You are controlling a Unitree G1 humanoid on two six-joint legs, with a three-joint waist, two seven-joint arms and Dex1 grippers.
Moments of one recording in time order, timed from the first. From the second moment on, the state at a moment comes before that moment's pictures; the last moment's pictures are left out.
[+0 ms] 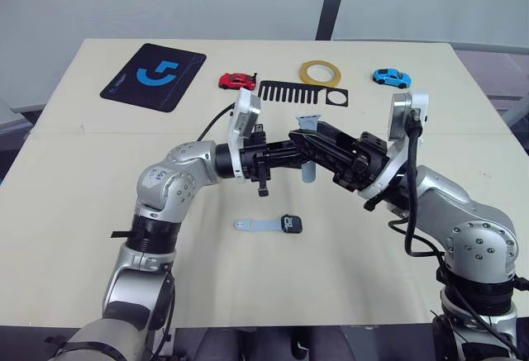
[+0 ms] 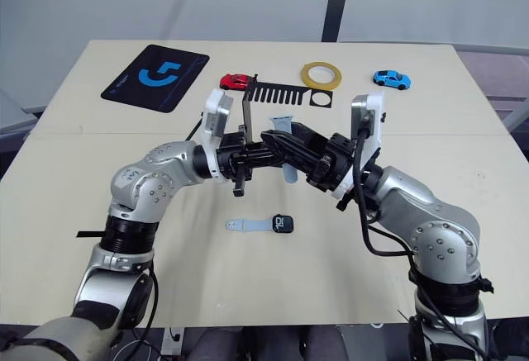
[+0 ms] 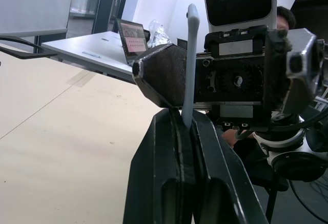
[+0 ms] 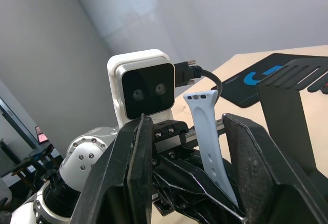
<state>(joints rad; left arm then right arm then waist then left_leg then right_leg) -0.77 0.28 -0.06 0.00 -0.65 0.71 -0.96 -0.48 -0.46 -0.15 -0.51 1.23 0.83 0.31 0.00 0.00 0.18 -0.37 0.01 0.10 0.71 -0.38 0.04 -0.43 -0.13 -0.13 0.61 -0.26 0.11</state>
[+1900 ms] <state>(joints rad) -0.57 0.44 -0.40 -0.01 -0.15 0.38 -0.97 0.18 -0.97 -0.29 -0.90 0.53 0.52 0.66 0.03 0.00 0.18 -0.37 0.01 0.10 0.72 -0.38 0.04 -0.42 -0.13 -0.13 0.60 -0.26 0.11</state>
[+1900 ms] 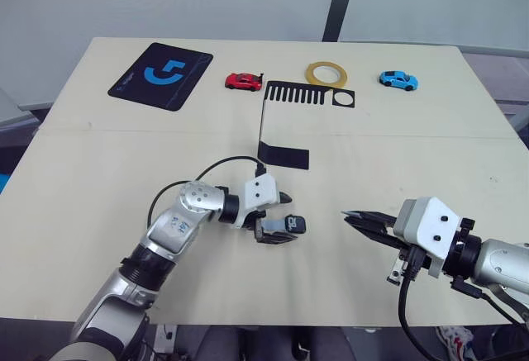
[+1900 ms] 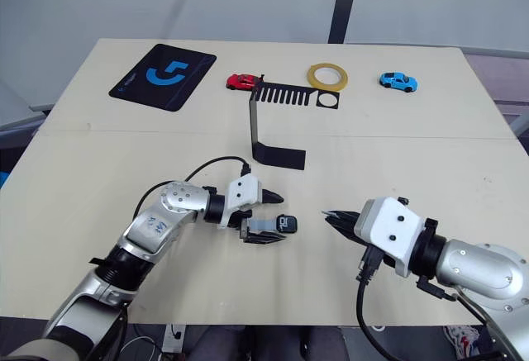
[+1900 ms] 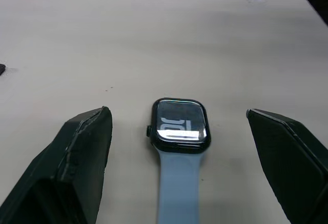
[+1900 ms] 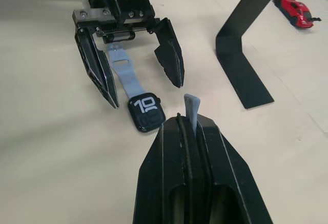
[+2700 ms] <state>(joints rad) -0.56 0.39 -0.43 0.03 -0.06 0.36 -0.94 0.20 -0.94 -0.28 -0.90 0.50 0.52 0.67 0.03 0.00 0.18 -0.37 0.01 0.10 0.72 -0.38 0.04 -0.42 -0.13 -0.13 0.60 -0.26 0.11</state>
